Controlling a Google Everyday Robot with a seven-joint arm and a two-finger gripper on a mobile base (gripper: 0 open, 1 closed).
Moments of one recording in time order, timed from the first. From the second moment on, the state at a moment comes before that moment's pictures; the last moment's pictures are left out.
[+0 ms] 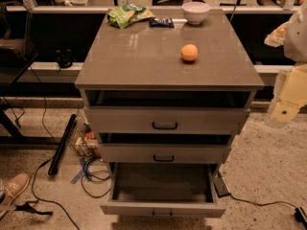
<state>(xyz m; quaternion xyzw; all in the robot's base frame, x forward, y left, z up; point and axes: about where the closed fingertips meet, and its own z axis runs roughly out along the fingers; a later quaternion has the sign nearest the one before) 0.438 -0.216 0.977 -0.60 0.78 -0.04 0.16</state>
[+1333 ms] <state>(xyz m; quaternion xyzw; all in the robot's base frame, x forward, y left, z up) 0.396 -0.176 0.853 -0.50 0.84 0.17 0.14</state>
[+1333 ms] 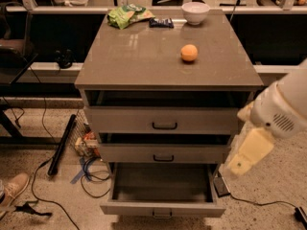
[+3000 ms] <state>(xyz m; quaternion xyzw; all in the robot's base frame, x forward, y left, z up) 0.408 -0.142 0.574 -0.35 0.87 0.32 0.10</state>
